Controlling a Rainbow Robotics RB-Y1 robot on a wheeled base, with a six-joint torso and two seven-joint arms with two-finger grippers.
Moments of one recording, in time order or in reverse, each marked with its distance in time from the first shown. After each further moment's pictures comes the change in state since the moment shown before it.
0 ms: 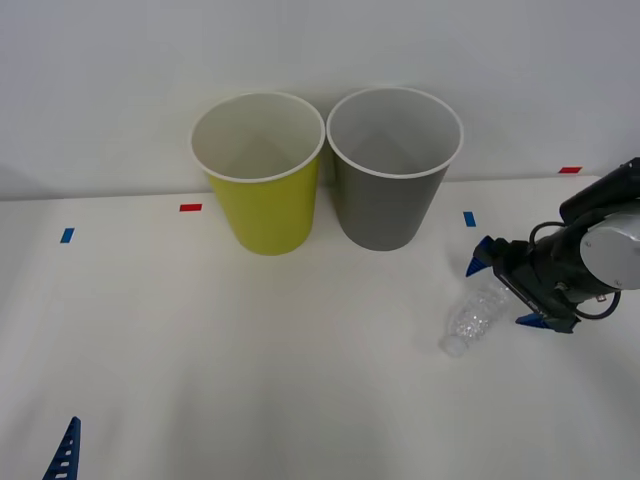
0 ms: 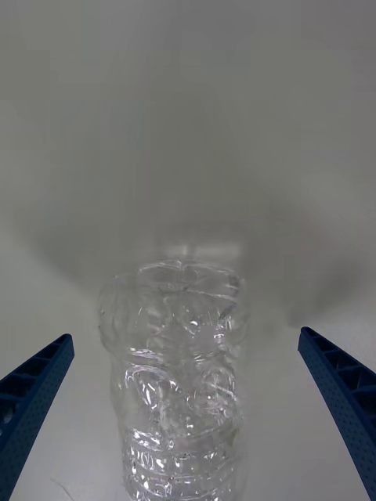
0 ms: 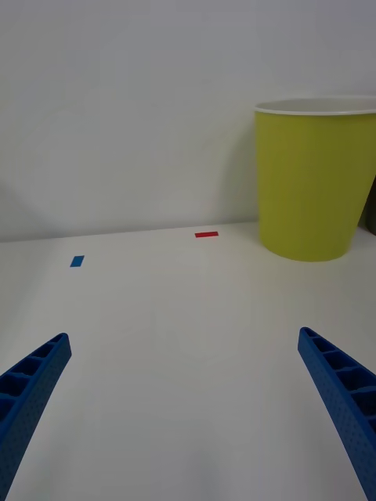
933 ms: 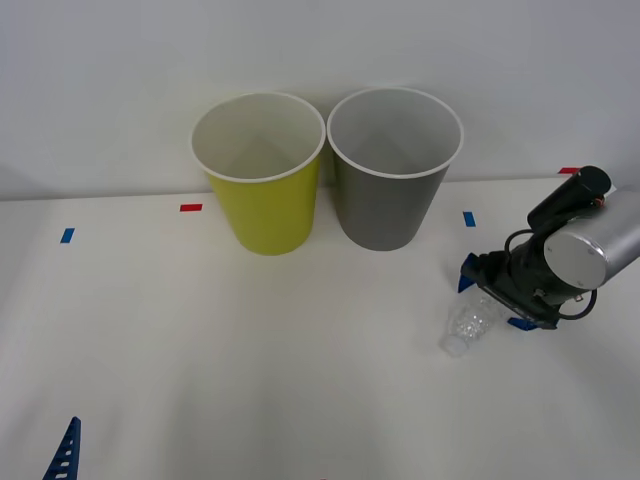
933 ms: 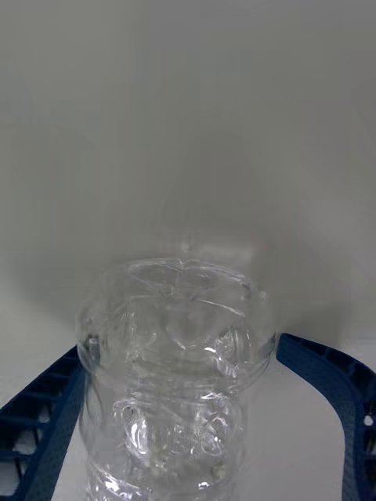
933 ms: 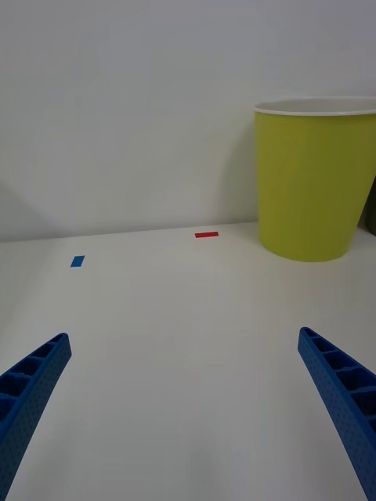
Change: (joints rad) right arm -0.093 0.039 0.132 0.098 0.022 0.005 0.095; left arm 0.000 0.000 0.000 0.000 0.000 0.000 0.000
